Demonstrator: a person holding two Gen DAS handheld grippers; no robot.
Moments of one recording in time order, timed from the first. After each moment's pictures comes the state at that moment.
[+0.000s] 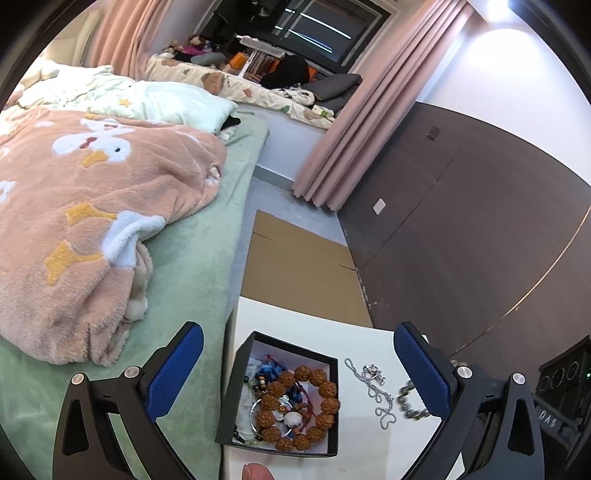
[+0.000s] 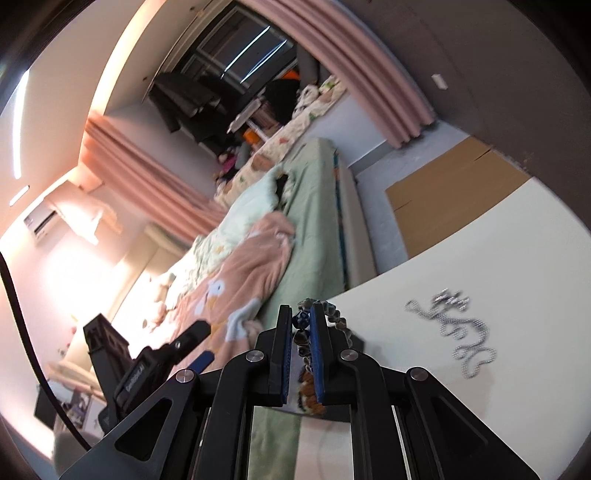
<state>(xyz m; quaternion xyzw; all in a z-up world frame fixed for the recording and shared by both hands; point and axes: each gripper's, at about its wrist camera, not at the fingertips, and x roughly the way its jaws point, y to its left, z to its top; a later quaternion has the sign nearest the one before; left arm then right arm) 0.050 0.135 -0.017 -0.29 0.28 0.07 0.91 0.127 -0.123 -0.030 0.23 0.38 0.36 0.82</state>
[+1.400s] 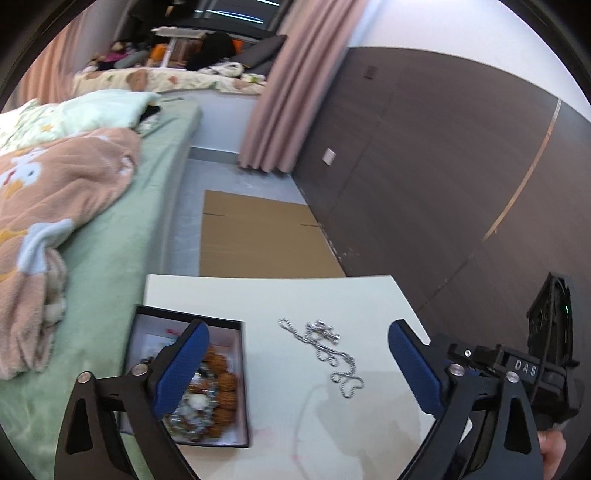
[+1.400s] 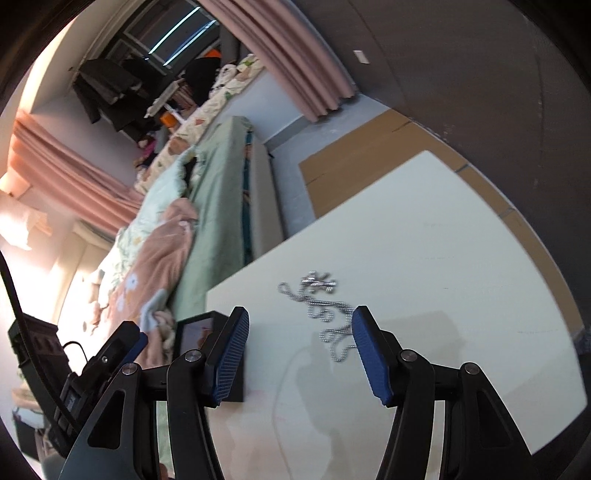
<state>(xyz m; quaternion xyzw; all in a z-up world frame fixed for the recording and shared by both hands) 0.092 0.024 -0.024 -0.19 0.34 -0.04 0.92 0.157 -0.234 -0.053 0.20 0.47 0.20 0.83</state>
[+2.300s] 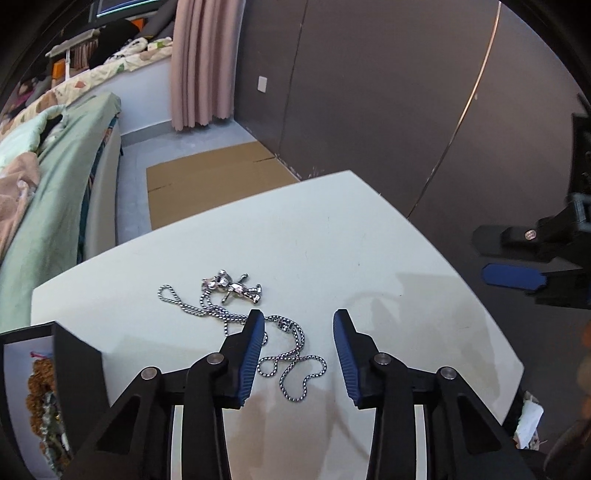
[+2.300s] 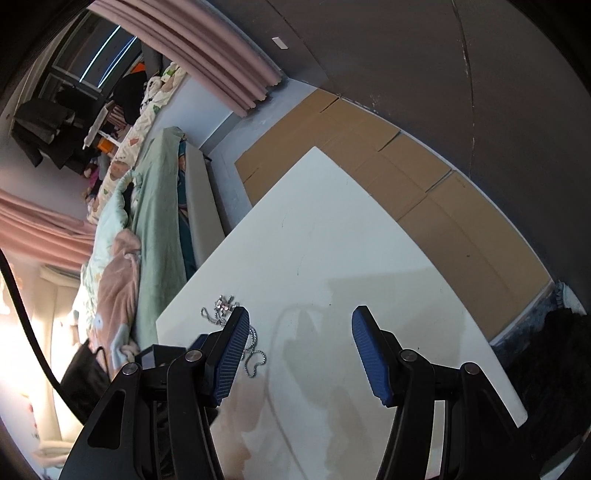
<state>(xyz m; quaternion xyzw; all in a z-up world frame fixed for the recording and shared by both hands) 0.166 -0.100 -0.109 -0.04 0.44 -0.12 0.89 0.192 -0.317 -0.073 0.25 0.53 0.11 0.80</state>
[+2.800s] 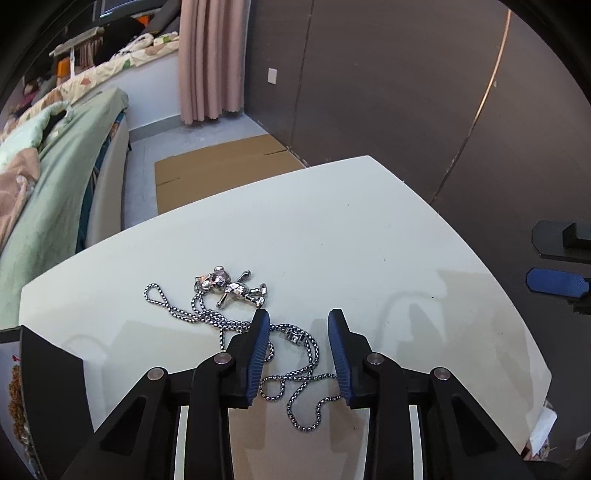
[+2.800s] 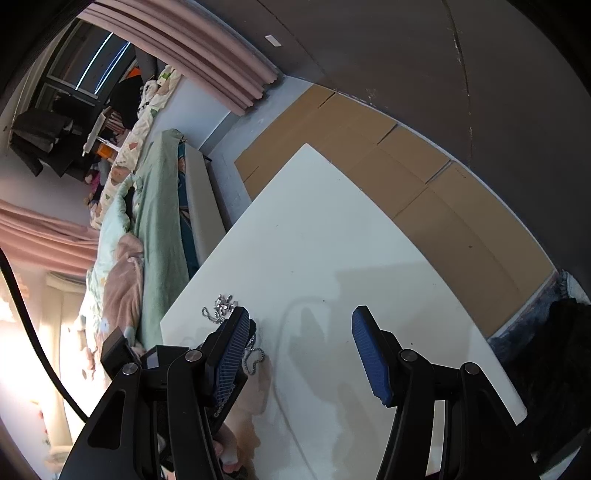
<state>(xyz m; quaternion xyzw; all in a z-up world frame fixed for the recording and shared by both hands) 0.182 -0.104 -0.133 -0.03 0.45 -0.09 0.89 0.191 -0.321 -0.076 0.26 0.54 0.11 0.79</state>
